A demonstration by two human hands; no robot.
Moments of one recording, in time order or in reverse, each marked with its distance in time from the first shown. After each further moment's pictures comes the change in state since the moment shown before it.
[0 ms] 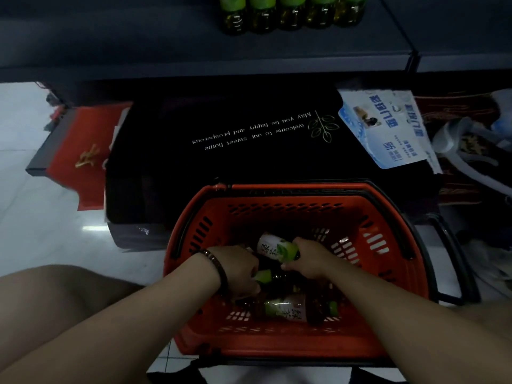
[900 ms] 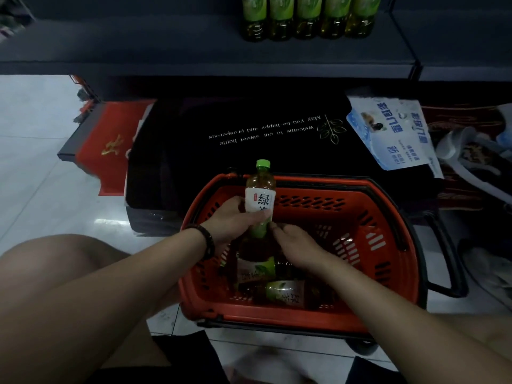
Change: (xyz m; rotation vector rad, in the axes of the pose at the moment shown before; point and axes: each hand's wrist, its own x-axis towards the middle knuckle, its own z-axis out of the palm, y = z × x) left_hand 0.000 -0.020 0.011 -1.394 0.594 0.065; right_hand -0.076 -0.067 -0.006 0.429 0.071 -0.221
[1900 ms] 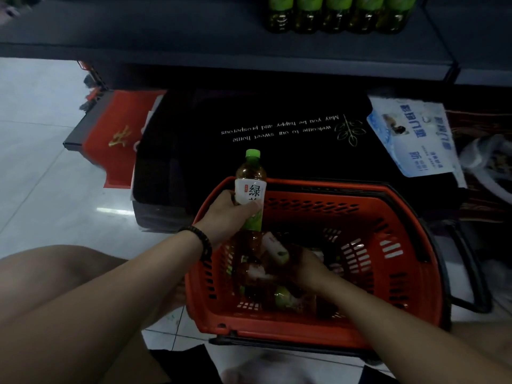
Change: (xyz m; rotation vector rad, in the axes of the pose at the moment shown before) left_hand 0.000 0.002 -0.043 -0.022 0.136 -0.019; right_hand 0.023 0.041 0.033 -0.184 -0.057 0.083
